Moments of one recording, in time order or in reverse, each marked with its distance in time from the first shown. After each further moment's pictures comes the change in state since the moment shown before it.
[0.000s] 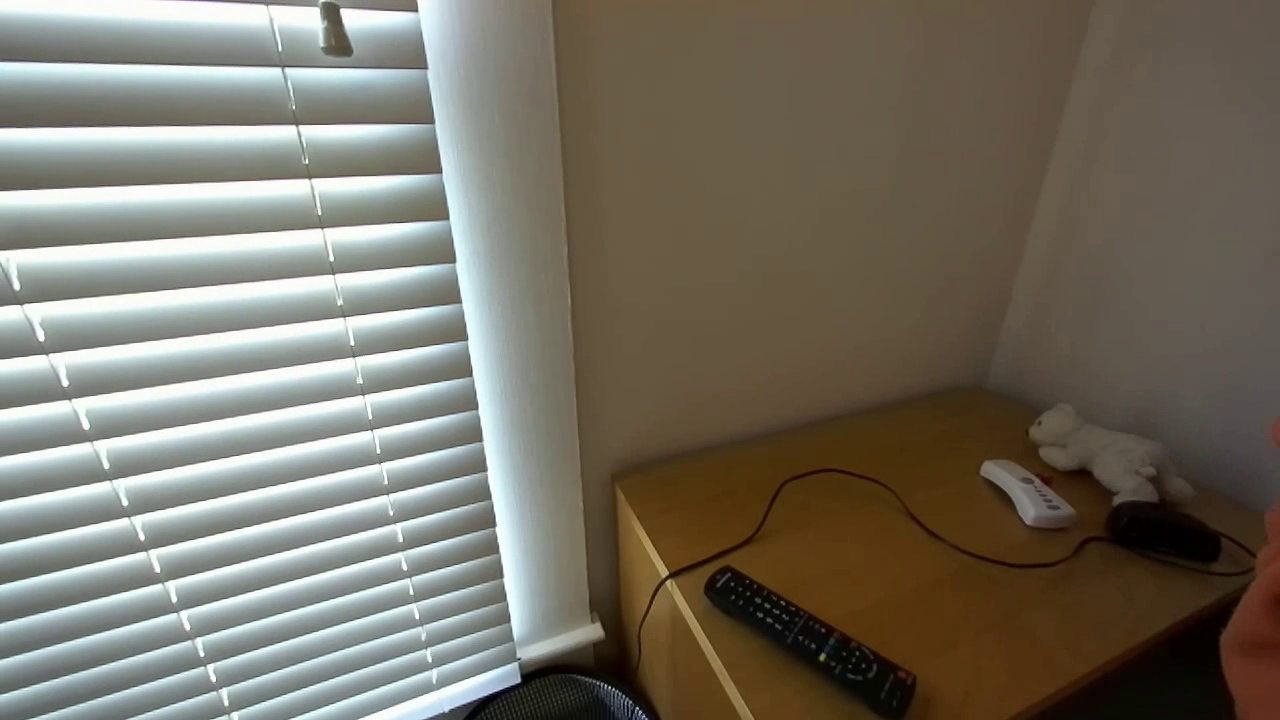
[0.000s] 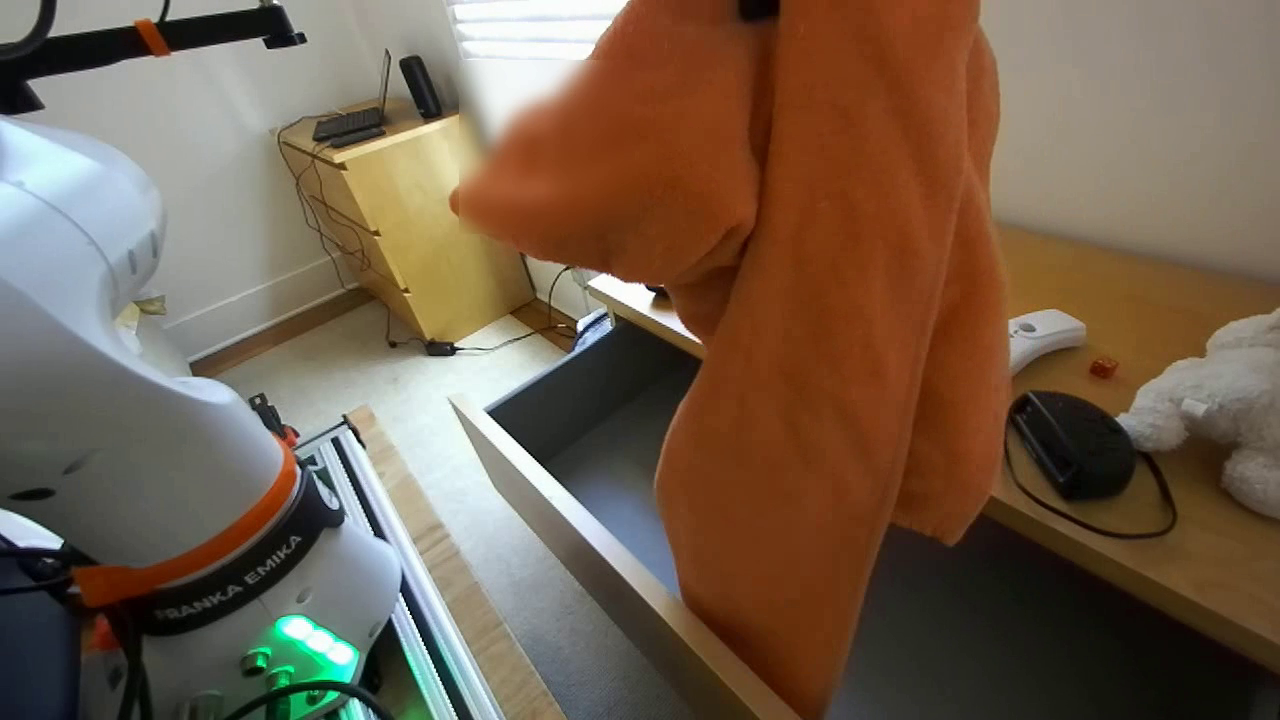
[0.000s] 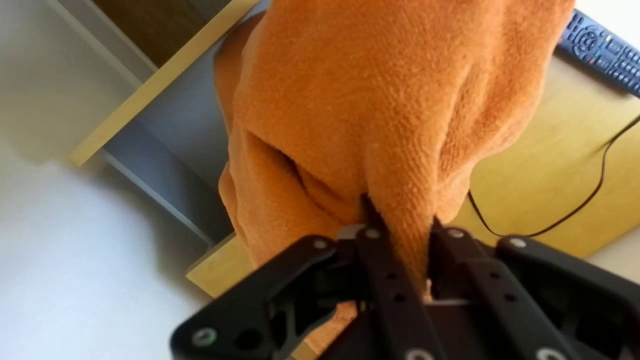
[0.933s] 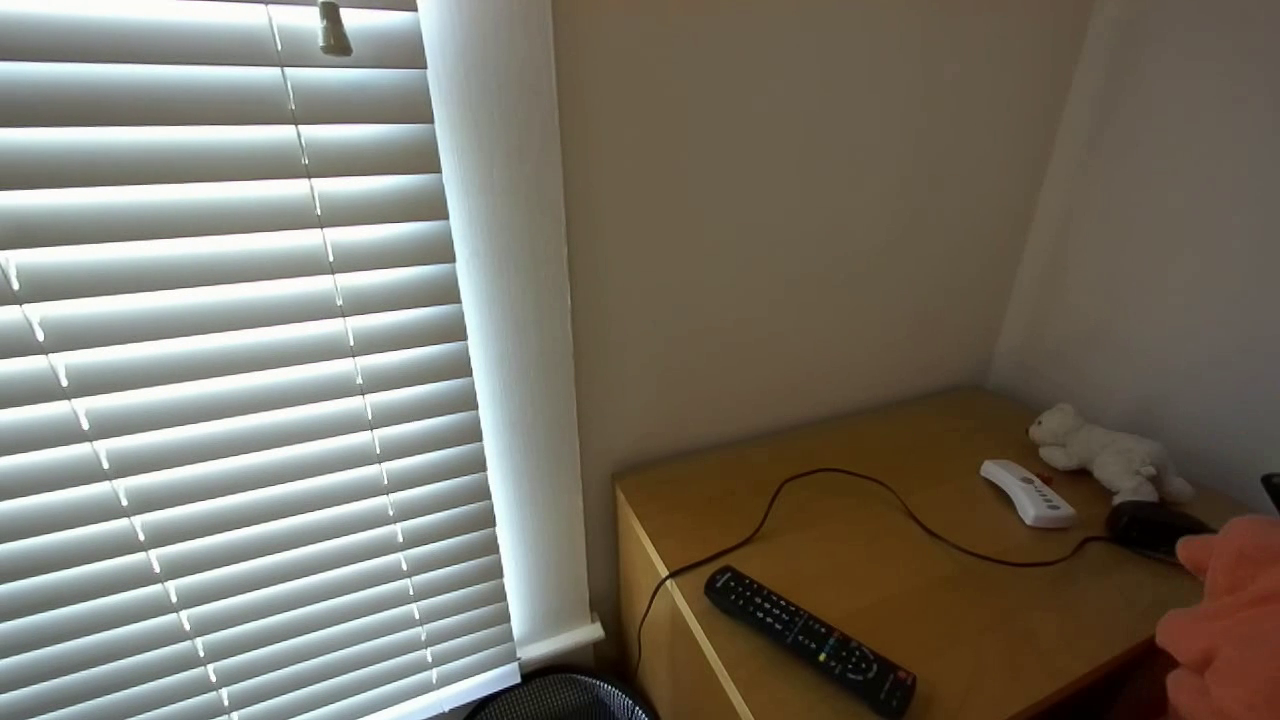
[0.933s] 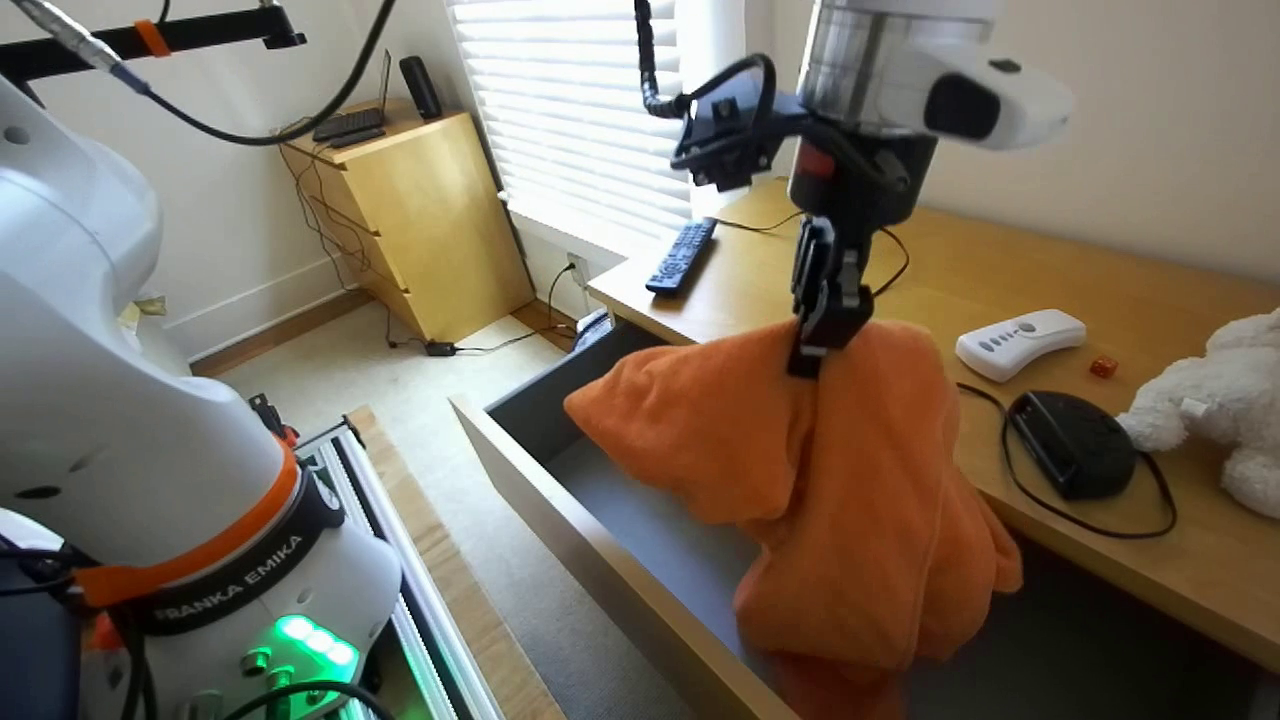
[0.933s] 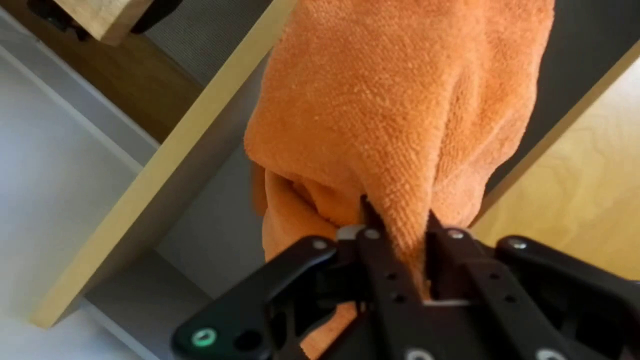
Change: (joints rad) arm 0.028 0.577 -0.013 -0.031 0.002 0.291 0.173
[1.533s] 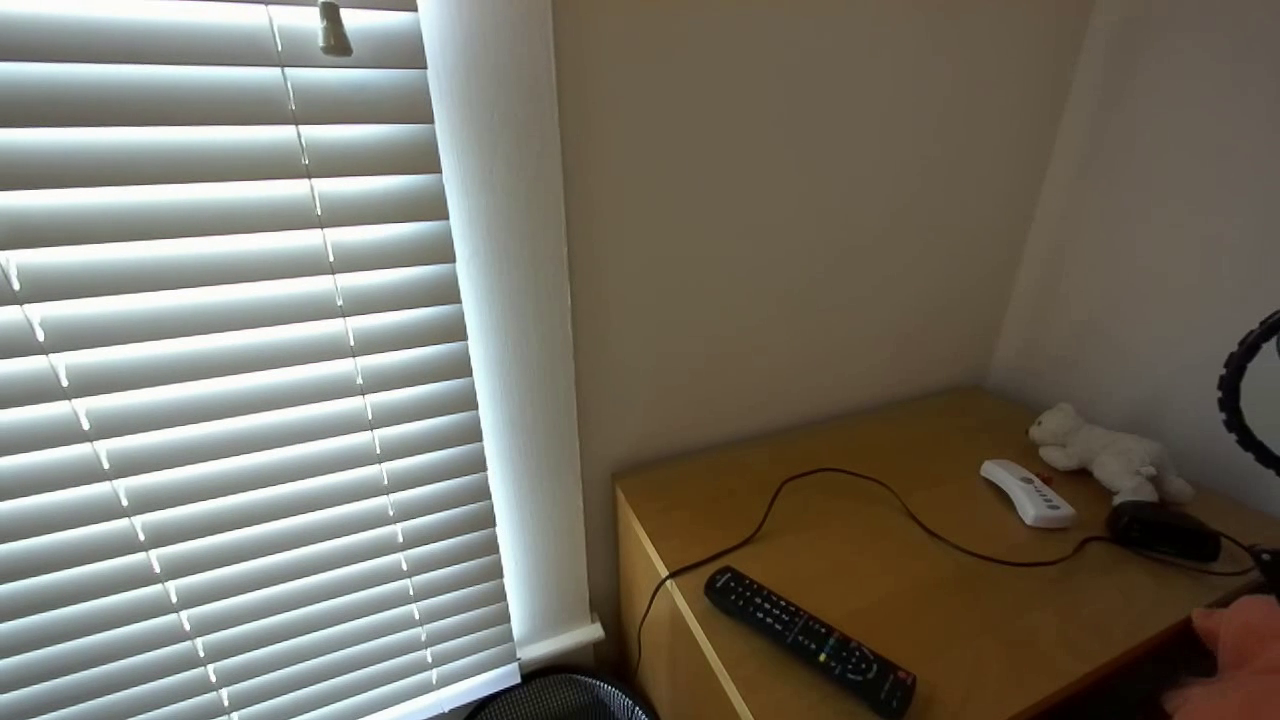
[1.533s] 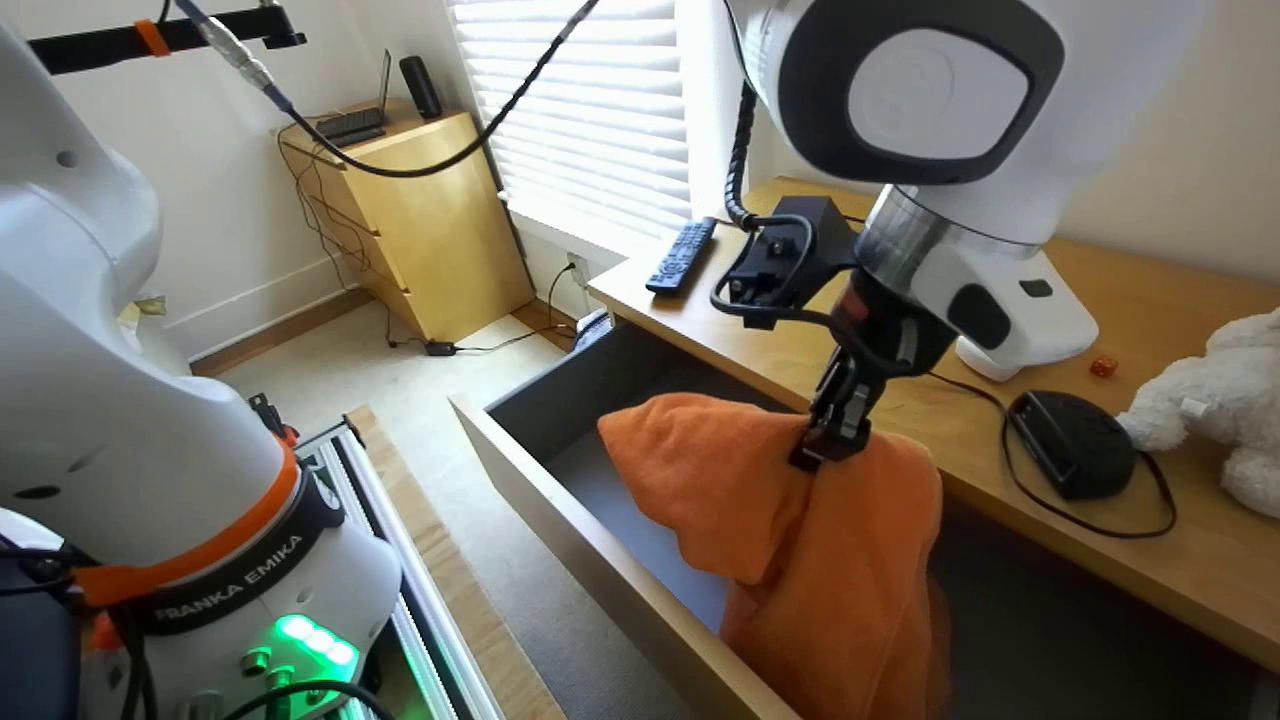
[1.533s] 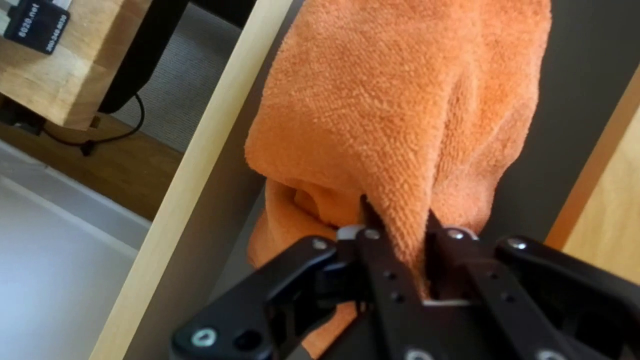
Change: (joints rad) arm -0.004 0.264 -0.078 0.097 0.162 0.004 0.070
